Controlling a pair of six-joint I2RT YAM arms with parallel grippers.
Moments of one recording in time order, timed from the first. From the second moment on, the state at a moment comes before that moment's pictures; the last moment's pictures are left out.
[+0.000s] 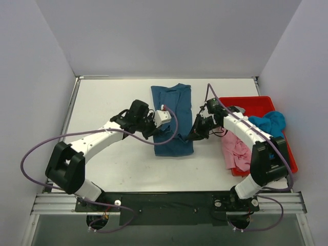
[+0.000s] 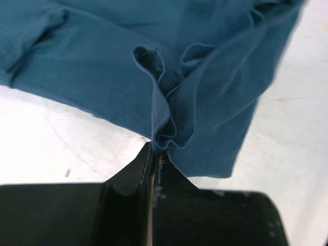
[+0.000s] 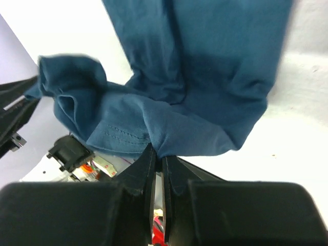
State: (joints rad) left arm -0.64 1.47 1.05 -0.39 0.38 0.45; right arm 0.34 1.53 1.06 -0.69 -0.54 0.69
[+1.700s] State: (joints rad) left arm -0.56 1.94 1.43 -0.43 0.34 0.54; right arm 0.27 2.04 1.55 -0.77 -0.34 0.48
